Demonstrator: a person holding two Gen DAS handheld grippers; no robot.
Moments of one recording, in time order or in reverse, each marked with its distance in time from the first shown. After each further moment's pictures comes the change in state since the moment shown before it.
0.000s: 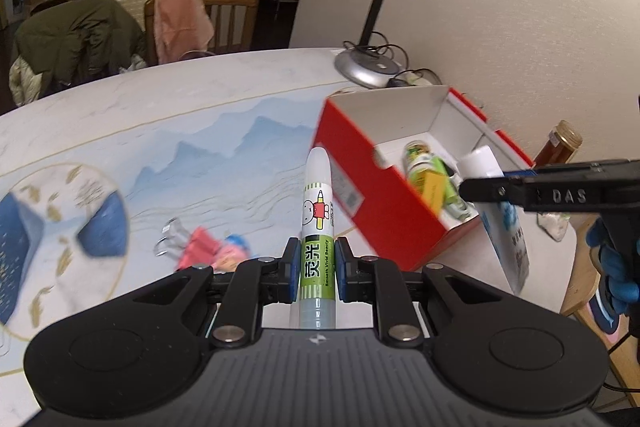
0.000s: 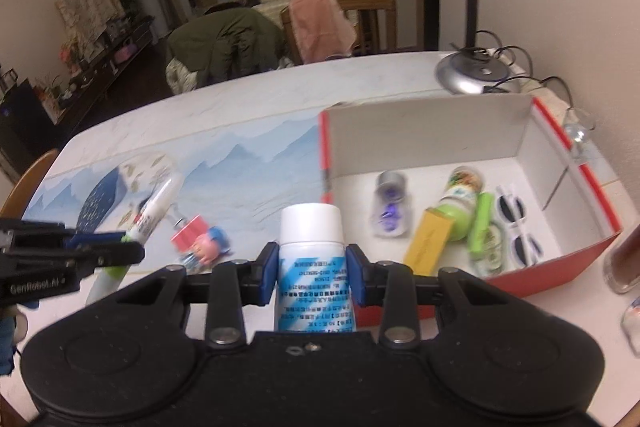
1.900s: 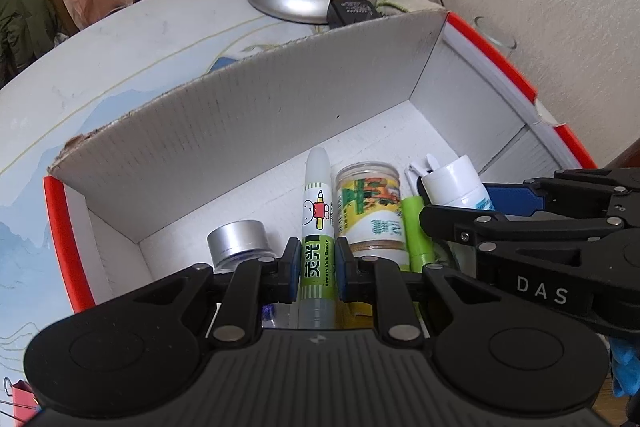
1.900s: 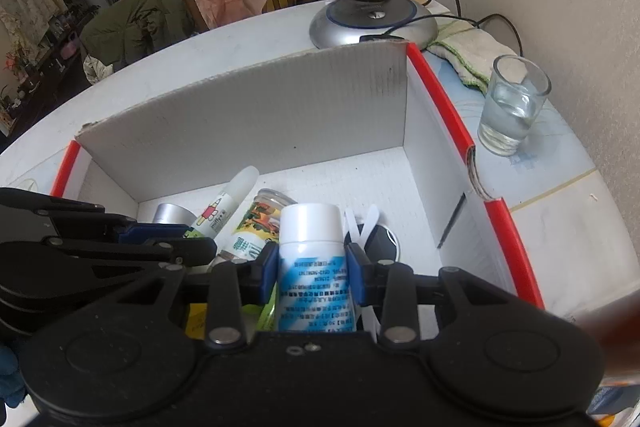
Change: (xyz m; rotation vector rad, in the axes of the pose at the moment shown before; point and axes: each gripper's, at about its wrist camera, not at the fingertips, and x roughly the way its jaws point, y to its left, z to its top) left arm 0.256 -0.131 0.099 0.103 0.301 0.073; right arm 0.110 -0.173 0.038 0.088 0.146 -0.070
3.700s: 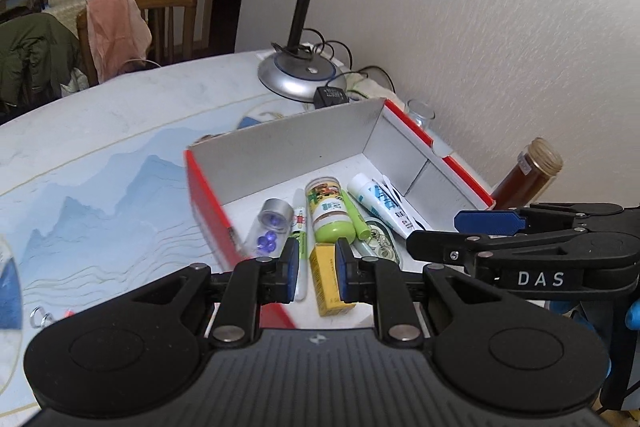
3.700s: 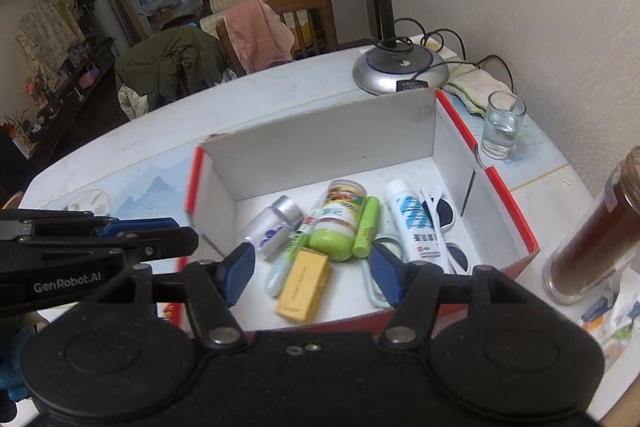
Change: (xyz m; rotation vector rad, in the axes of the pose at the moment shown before) left arm -0.162 0.039 -0.087 -0.054 -0.269 -0.133; right arm -0.116 0.075 -0.044 0.014 -0.136 0.028
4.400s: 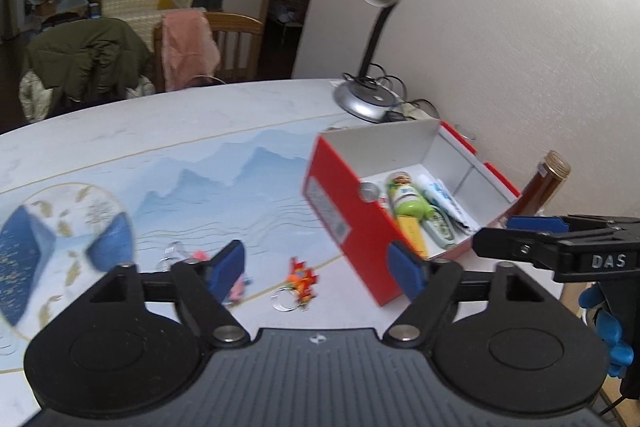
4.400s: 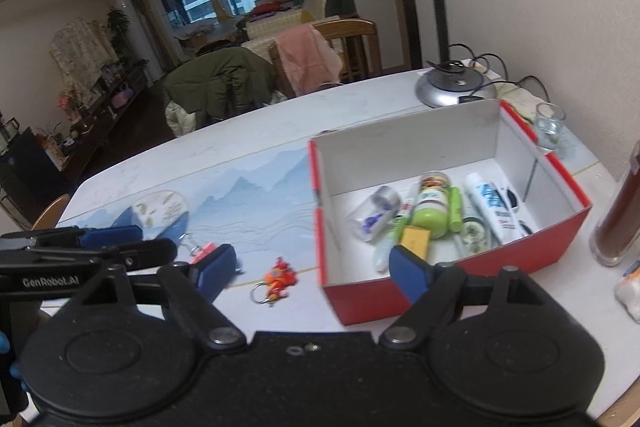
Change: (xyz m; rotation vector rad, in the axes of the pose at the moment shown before) left arm -0.115 0.088 -0.072 -0.072 -0.123 0.090; right arm -0.040 0.092 -0.048 -0.019 -0.090 0.089
